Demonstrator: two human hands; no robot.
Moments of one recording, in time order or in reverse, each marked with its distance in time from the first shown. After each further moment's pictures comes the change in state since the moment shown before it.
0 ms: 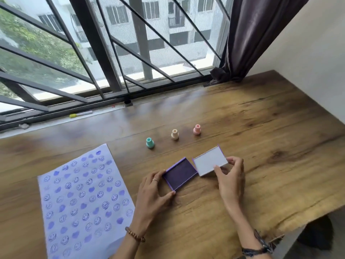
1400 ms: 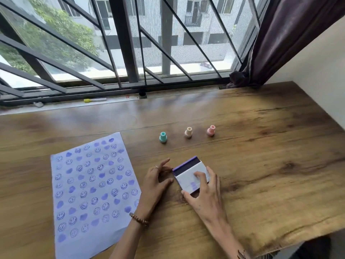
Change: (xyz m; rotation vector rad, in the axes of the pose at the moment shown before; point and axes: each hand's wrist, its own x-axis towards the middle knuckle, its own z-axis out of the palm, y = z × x) left_hand 0.007 -0.013 -0.009 -0.389 0.072 -0.098; right_hand -0.064 -0.003 0.034 -0.506 -0.441 -0.366
